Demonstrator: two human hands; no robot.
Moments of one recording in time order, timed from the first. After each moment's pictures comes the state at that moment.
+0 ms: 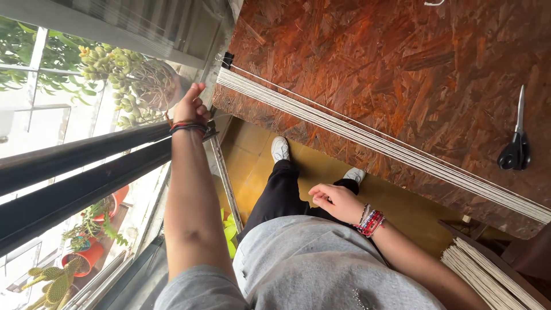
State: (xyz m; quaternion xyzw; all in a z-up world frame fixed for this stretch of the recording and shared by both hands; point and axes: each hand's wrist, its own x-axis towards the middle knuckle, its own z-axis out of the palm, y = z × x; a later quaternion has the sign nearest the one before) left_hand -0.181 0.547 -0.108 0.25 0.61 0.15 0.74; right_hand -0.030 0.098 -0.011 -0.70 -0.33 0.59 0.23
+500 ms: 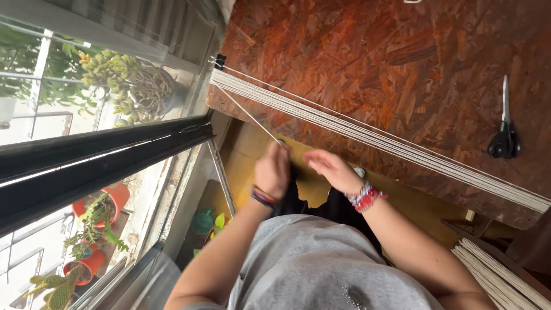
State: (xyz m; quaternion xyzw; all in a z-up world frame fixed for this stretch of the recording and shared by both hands) left_hand -0.149 0.290 -0.004 0.75 0.44 -0.02 0.49; right_hand 0.002 0.133 -0.015 -0.68 -0.25 0.55 0.42
